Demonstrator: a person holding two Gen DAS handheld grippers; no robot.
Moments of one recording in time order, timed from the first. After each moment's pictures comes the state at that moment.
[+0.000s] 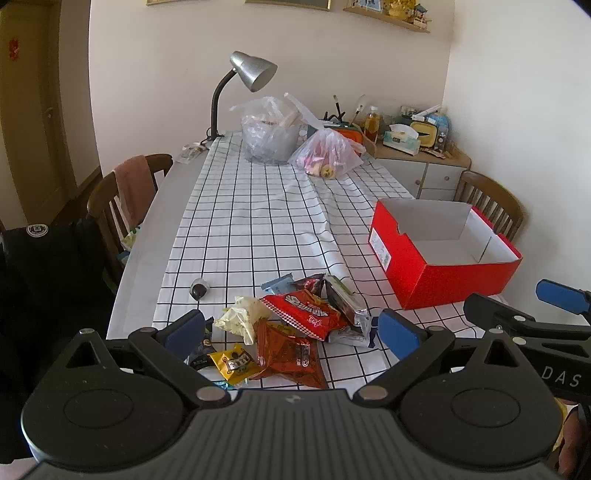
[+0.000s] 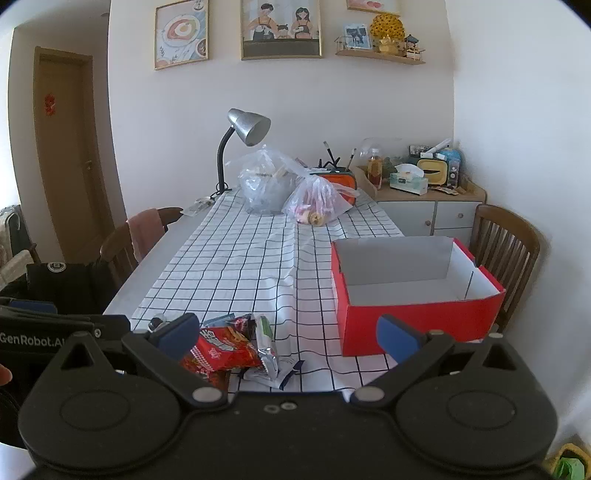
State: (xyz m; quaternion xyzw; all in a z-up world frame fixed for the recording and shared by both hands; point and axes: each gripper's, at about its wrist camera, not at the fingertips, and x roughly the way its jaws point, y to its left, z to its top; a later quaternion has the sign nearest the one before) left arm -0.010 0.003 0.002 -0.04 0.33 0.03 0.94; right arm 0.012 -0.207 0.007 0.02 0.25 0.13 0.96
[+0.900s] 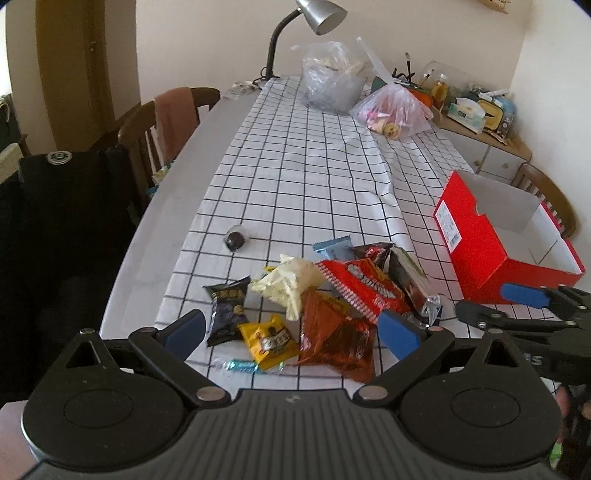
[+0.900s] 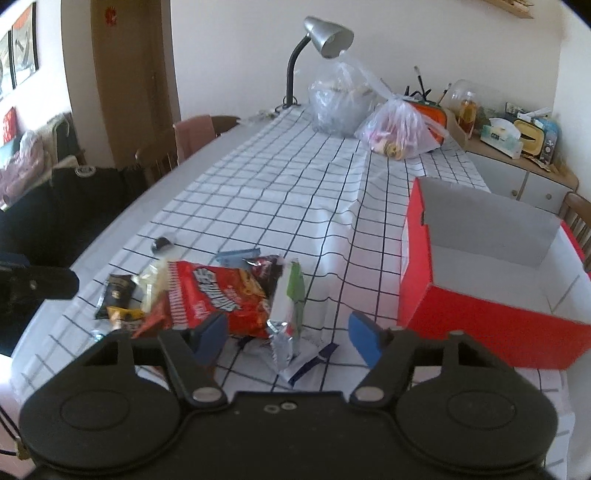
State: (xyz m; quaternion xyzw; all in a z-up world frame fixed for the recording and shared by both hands) left arm 0.048 0.044 -0.057 -0.10 0.40 0.09 0.91; right arm 0.135 -0.171 -0.079 -0.07 0.36 0.26 0.89
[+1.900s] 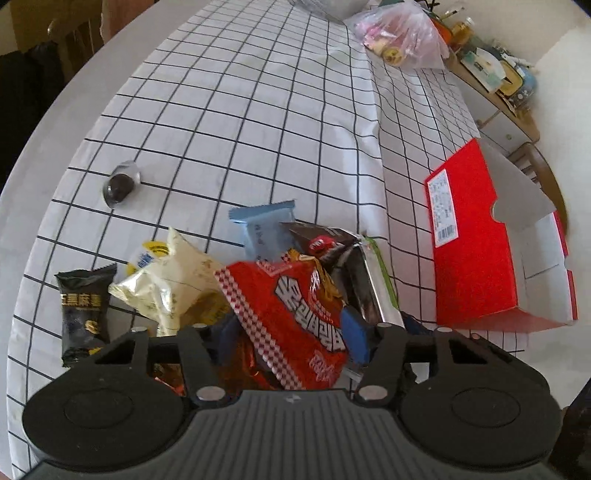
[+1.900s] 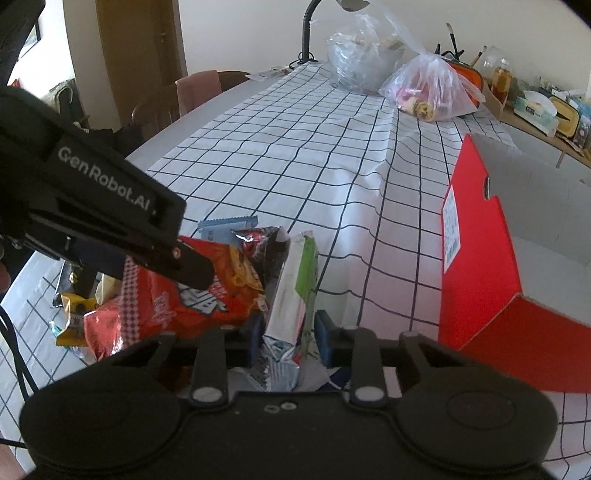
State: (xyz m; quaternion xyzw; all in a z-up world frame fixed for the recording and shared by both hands) left arm 0.194 0.031 -0.121 -0.22 0.53 0.04 0.82; right arm 0.194 -0.142 -0.135 -0.09 0.41 0.28 0.87
